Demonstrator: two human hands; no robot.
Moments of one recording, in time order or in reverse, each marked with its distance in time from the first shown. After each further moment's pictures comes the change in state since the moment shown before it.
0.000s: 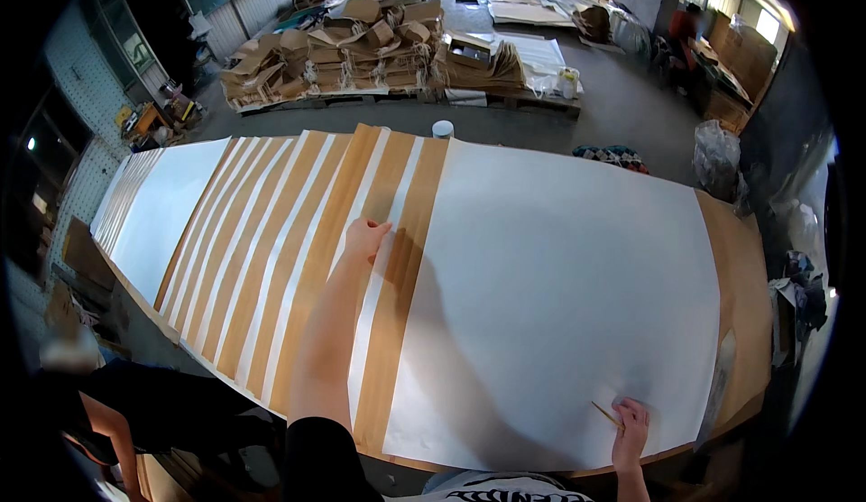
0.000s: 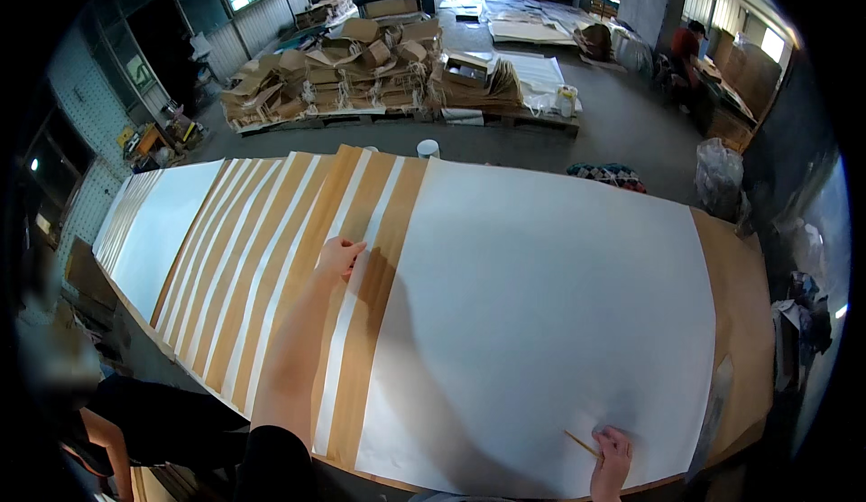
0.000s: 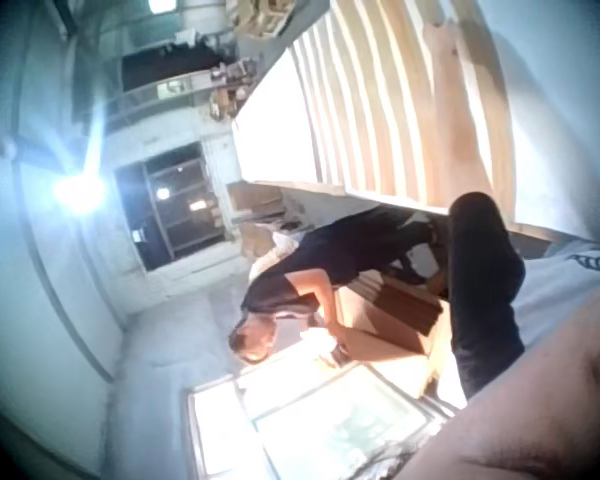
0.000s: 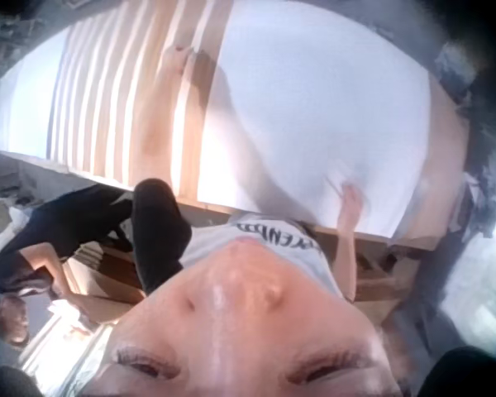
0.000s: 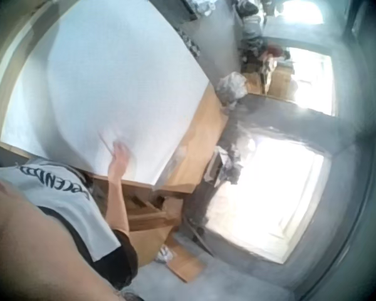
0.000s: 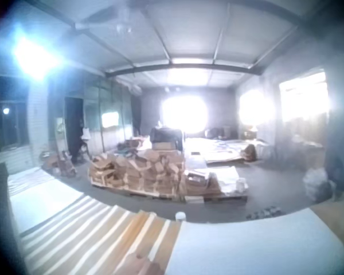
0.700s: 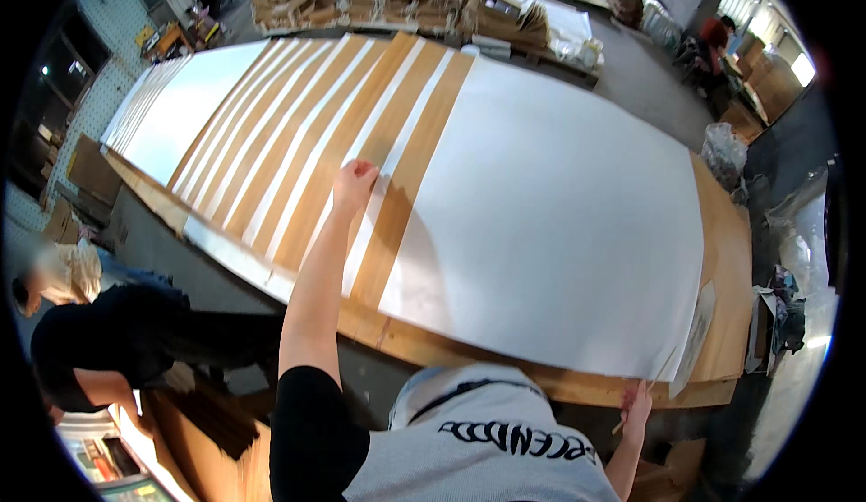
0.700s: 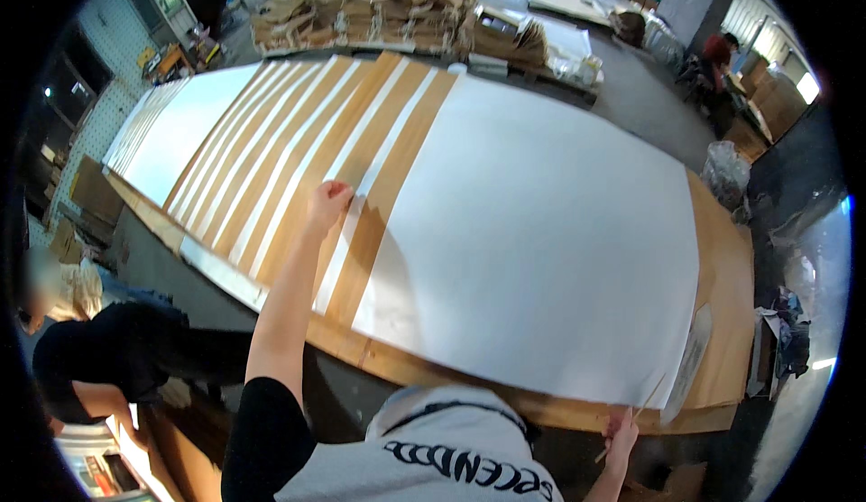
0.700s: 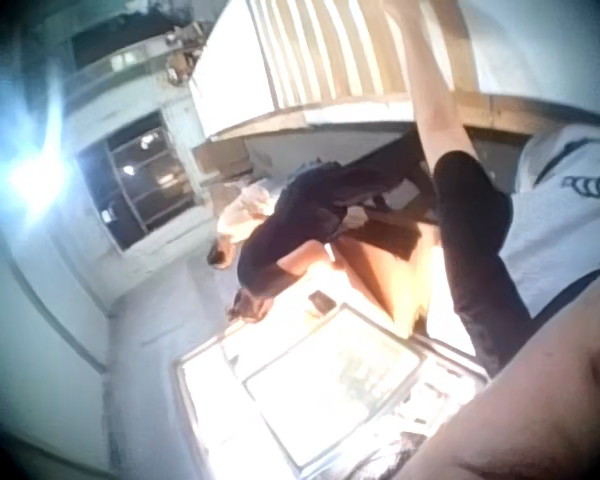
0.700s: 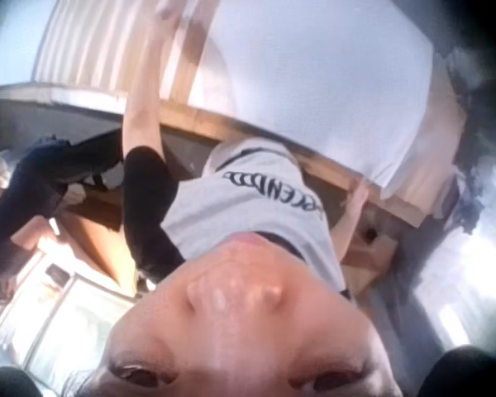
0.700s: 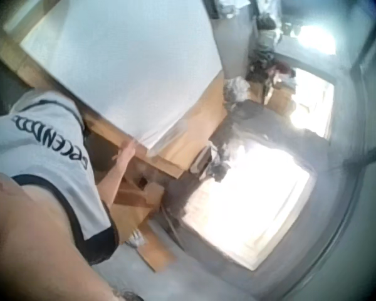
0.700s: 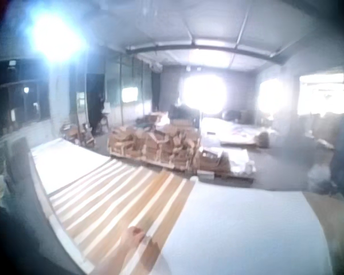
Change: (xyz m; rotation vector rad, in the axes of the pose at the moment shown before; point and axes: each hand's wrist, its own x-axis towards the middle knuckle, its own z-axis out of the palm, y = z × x) left_hand -0.154 -0.103 -0.032 -0.227 0.201 0.169; right_hand -0.116 0.156 -0.032 0.821 -0.013 0.922
